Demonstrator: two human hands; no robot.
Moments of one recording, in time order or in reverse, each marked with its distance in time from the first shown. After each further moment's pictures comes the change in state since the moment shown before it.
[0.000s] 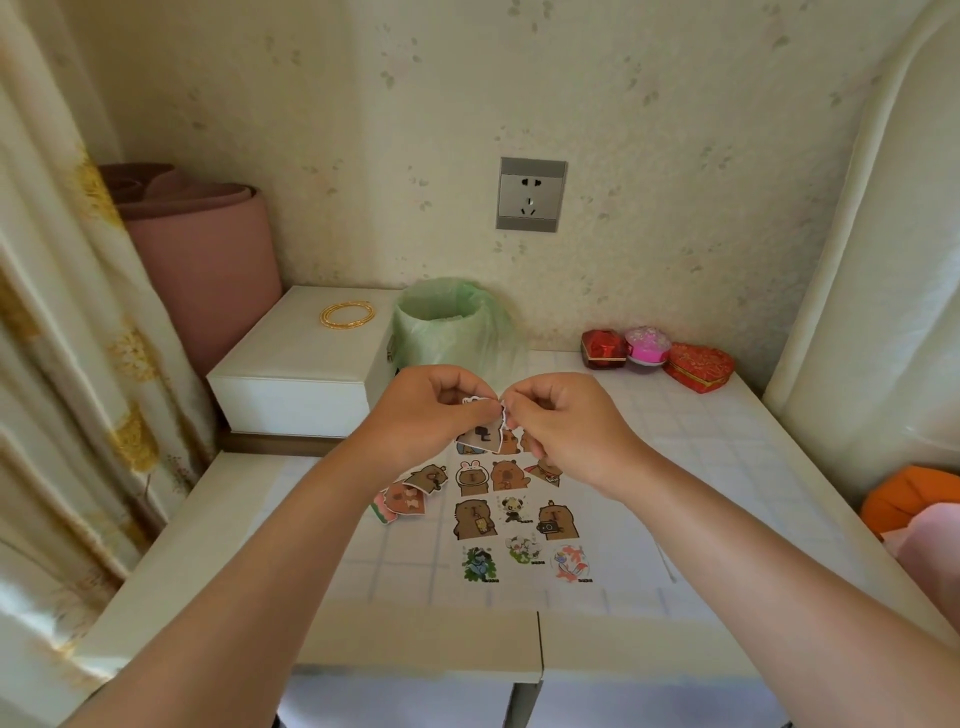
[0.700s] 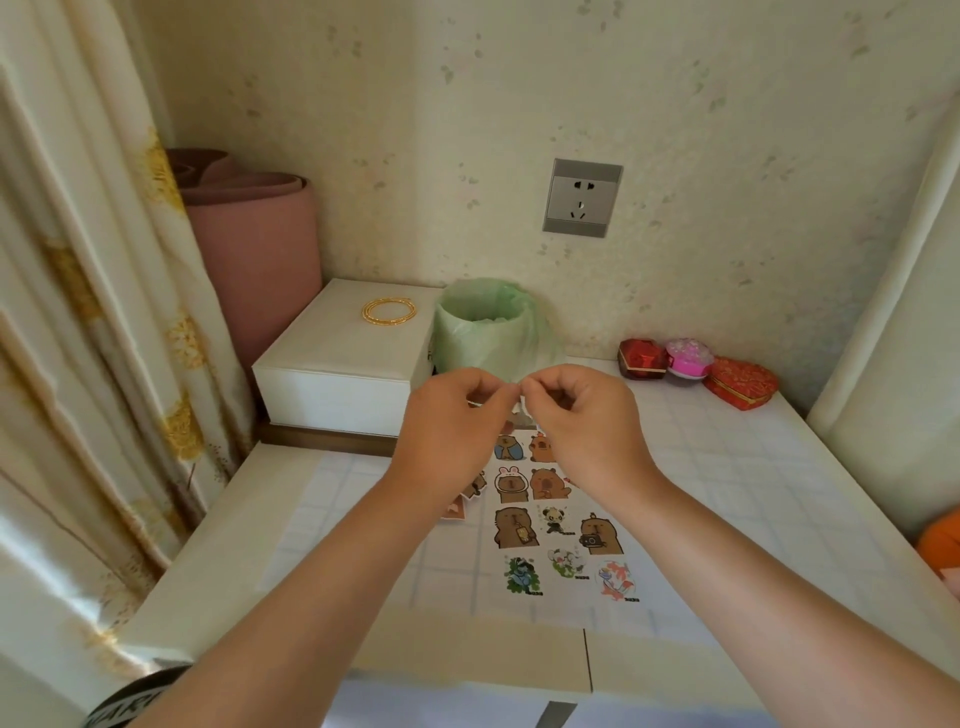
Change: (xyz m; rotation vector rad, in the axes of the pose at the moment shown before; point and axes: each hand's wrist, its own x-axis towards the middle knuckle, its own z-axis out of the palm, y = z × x) left_hand -0.006 -0.017 -0.003 0.022 0.312 0.036; right_hand 0.019 -0.003 0.041 -0.116 0.283 -0.224
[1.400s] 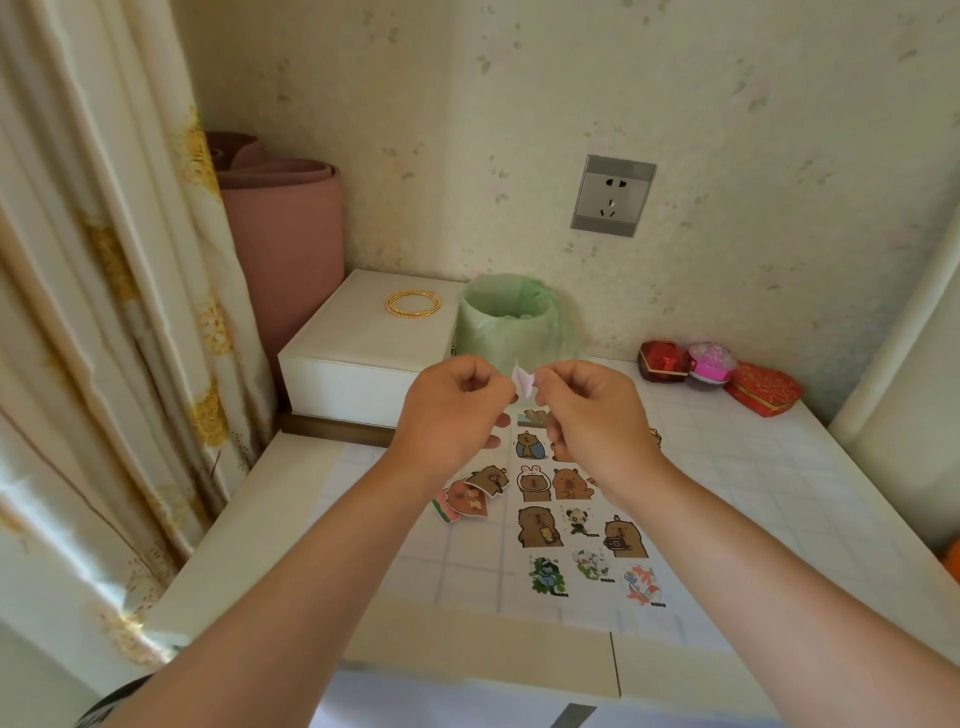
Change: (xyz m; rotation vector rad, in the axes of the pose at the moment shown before) left_hand 0.007 -0.008 -0.024 -0.200 -0.011 -0.151; right_hand 0.004 -0.016 0.019 0.246 -0.074 0.291
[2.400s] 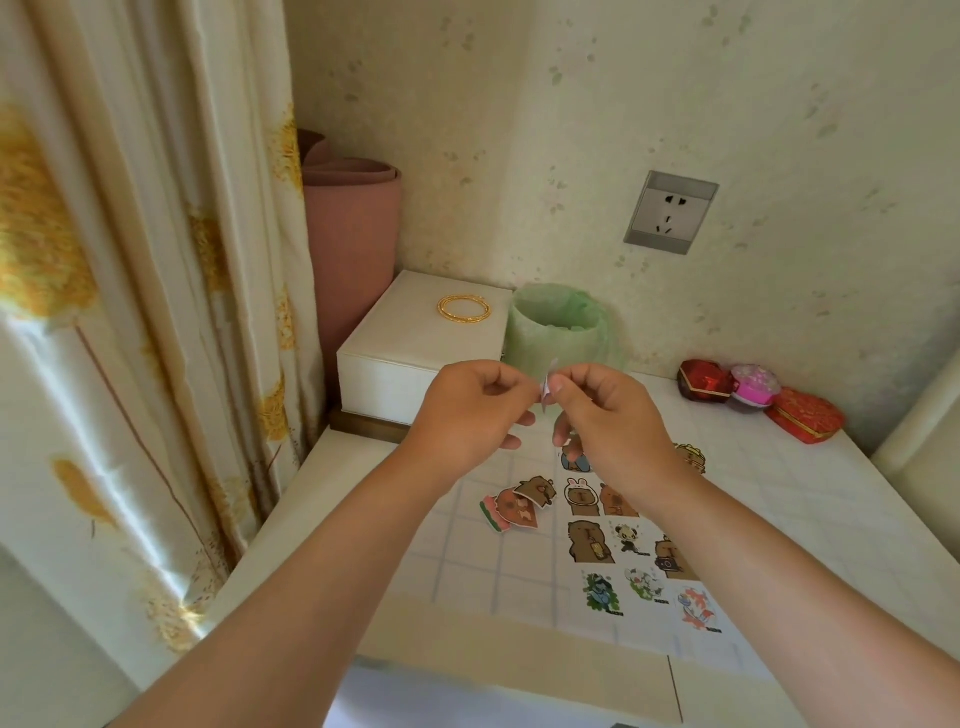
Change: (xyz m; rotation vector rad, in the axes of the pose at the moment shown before) left_hand 0.007 -0.003 -0.046 -0.005 -0.062 0.002; right_hand 0.002 -0.013 0.035 -0.097 -0.112 -0.077
